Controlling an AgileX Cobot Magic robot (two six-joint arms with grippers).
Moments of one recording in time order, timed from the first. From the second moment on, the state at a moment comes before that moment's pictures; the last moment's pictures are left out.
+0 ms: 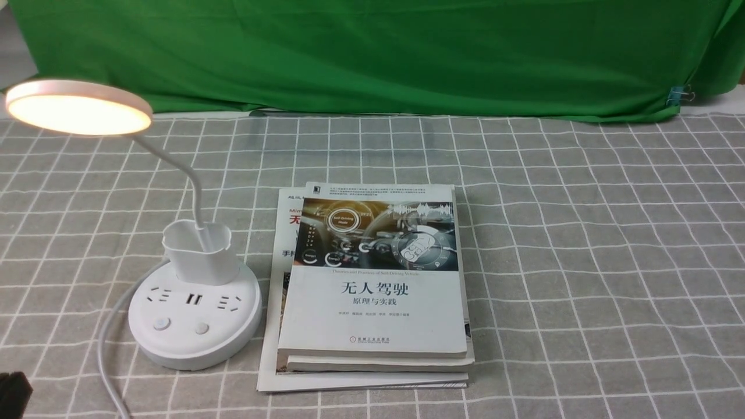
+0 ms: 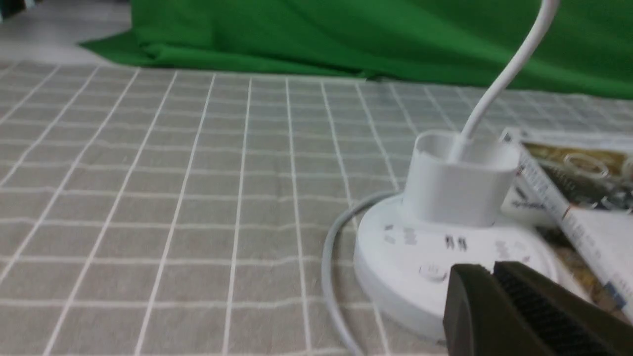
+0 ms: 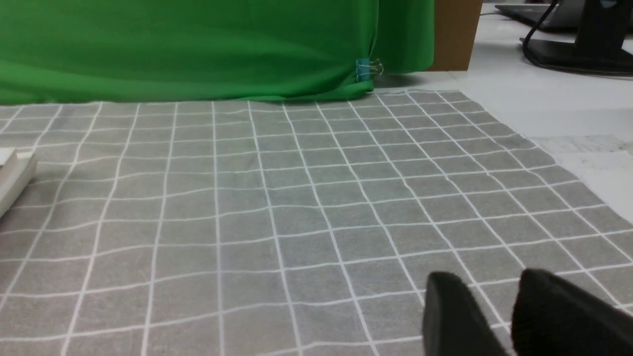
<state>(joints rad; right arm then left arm) -0.12 0.00 0.01 -0.16 0.23 0.11 -0.03 0.00 -0.01 0.02 0.32 -0.05</state>
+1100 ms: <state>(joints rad) -0.12 0.00 0.01 -0.16 0.23 0.11 -0.03 0.00 0.01 0.02 0.19 -0.04</state>
